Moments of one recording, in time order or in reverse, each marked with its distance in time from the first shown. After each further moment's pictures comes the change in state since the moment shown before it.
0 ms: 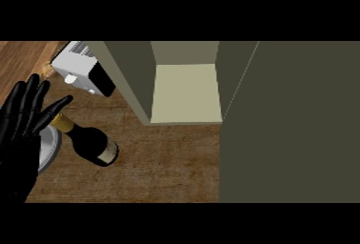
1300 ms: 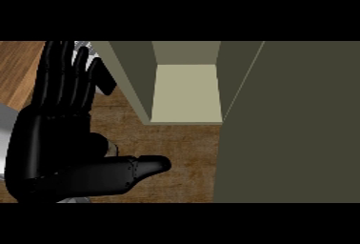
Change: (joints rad) left arm -0.341 -0.095 -0.270 -0.022 -0.090 0.465 0.490; right arm 0.064 -0.026 0.124 -0.332 -0.136 0.058 0.405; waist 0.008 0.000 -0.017
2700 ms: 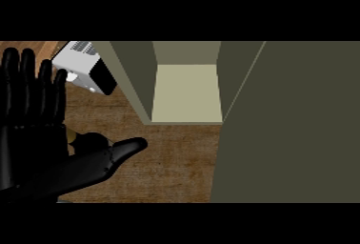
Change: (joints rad) left arm 0.050 0.025 0.009 -0.068 -0.170 0.164 0.159; right arm -0.123 0.020 0.003 -0.036 0.047 -0.051 0.159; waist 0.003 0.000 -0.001
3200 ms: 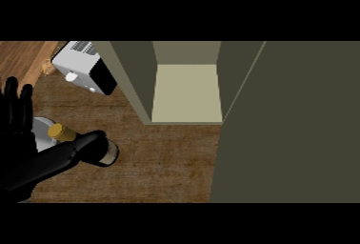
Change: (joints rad) left arm 0.168 0.053 0.166 0.017 0.132 -0.056 -0.164; right arm -0.043 0.004 -0.003 -0.007 0.011 -0.012 0.040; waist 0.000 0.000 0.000
